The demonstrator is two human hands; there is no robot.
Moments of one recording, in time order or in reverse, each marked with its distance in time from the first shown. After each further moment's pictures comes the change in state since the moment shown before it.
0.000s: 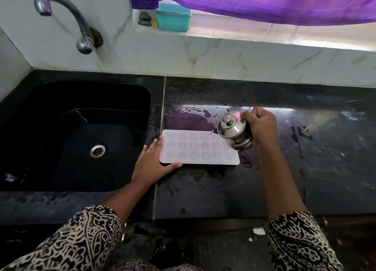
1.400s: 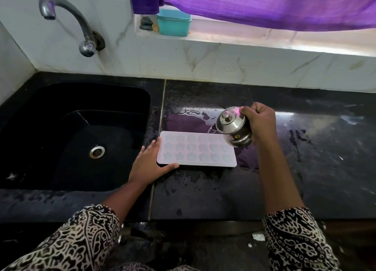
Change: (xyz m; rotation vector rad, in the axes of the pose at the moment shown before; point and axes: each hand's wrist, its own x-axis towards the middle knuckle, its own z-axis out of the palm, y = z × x) left_hand -0.001 0.003 -0.002 -0.004 -0.010 -0.020; right_hand 0.010 -0.010 -0.005 0.043 -0.043 -0.063
